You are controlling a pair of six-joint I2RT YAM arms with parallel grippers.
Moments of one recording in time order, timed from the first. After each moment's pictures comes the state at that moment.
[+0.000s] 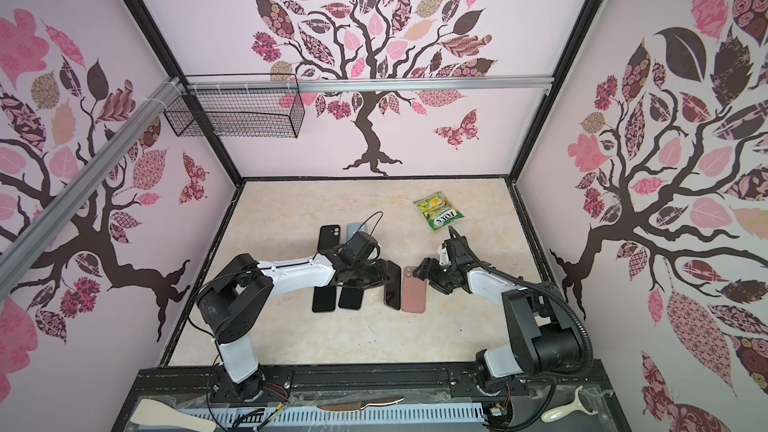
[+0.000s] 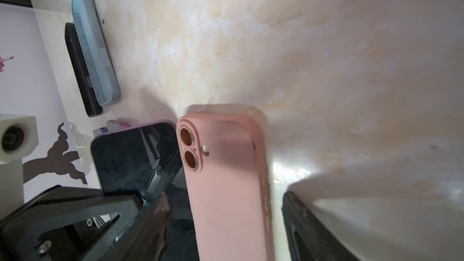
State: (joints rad) left arm -0.79 1.84 1.06 -0.13 0.33 -0.94; right arm 0.22 1.45 0.61 -0.18 -0.44 0.66
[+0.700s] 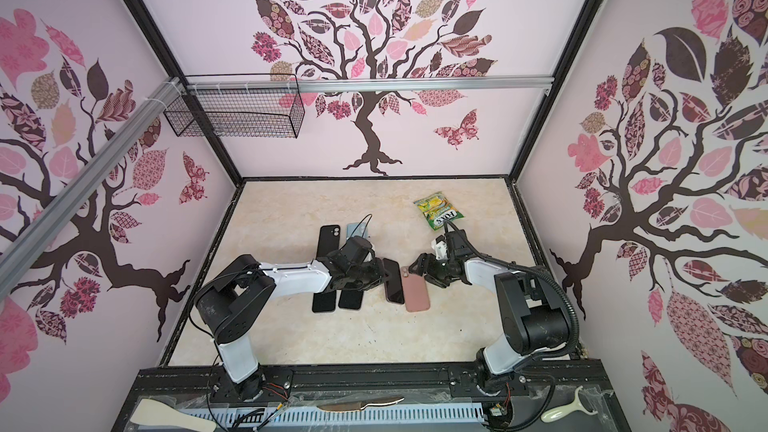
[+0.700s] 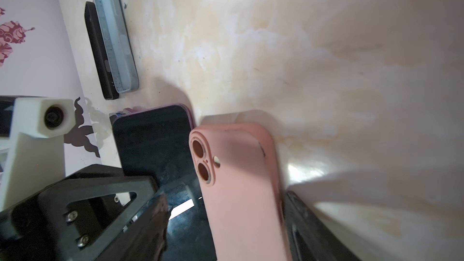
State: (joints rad) left arm -0.77 1.84 0.96 0.05 0.31 -1.08; right arm 0.20 1.57 0.68 -0.14 -0.61 0.59
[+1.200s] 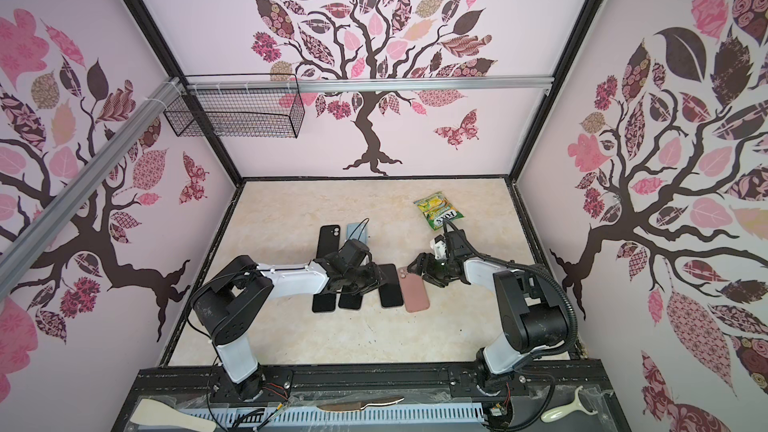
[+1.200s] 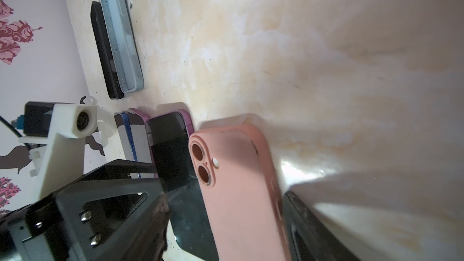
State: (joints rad) left arm -0.77 1.81 0.94 -0.03 0.29 -1.06; right arm 0.21 1.57 0.68 -0.13 -0.60 0.59
